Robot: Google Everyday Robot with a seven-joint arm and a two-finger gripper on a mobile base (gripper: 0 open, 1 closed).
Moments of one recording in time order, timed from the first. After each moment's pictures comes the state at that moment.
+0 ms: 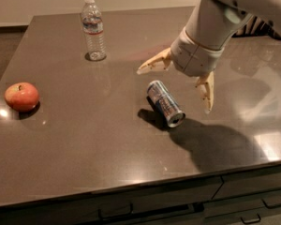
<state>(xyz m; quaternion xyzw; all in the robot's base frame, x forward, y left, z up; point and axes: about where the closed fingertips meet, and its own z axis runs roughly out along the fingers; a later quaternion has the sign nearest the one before) 0.497 -0.082 0.901 -0.96 0.24 0.00 0.15</state>
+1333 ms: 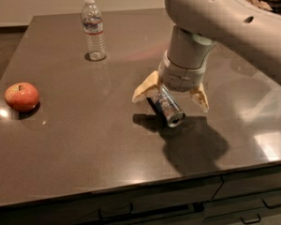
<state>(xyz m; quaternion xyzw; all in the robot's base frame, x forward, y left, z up) 0.499 -0.080 0.853 -1.00 0.05 -0.03 0.06</state>
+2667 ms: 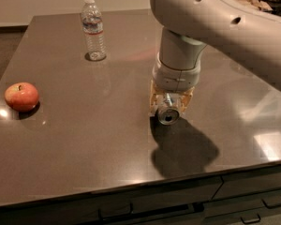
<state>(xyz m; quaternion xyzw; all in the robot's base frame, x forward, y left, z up) 0.491 -0.074 0.857 -1.00 0.01 -0.04 0.02</state>
